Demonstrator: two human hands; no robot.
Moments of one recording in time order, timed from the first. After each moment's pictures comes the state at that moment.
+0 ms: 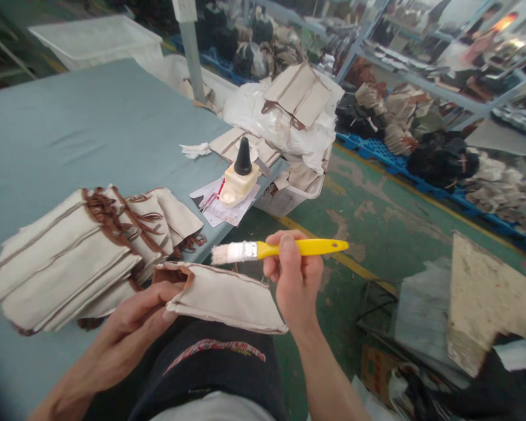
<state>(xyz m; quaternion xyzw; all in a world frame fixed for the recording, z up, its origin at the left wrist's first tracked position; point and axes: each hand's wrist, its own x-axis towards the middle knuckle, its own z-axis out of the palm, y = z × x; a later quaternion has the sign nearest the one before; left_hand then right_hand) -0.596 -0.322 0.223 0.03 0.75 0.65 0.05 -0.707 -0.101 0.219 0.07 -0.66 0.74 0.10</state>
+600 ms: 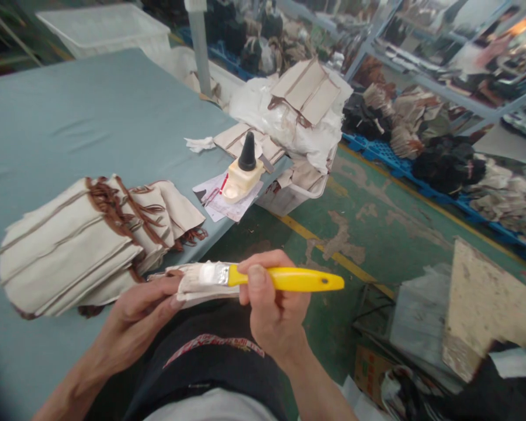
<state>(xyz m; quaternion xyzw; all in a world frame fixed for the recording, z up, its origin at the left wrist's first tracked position) -0.596 -0.313 0.217 0.03 0.78 0.63 -0.02 -0.667 -0.109 0.231 0.16 -0.68 0.70 0.10</state>
